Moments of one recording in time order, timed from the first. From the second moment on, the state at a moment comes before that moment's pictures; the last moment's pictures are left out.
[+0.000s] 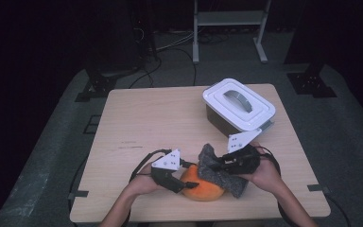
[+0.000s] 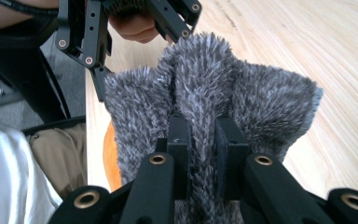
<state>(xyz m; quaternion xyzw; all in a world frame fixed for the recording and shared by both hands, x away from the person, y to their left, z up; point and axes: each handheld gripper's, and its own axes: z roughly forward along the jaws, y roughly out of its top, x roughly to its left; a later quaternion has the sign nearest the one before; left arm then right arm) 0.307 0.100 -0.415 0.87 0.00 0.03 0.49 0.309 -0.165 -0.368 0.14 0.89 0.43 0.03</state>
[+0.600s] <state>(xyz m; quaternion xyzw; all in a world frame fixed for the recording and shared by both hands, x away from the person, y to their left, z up) 0.312 0.101 -0.415 0.86 0.04 0.00 0.50 0.305 -0.177 -0.379 0.16 0.89 0.42 0.02</state>
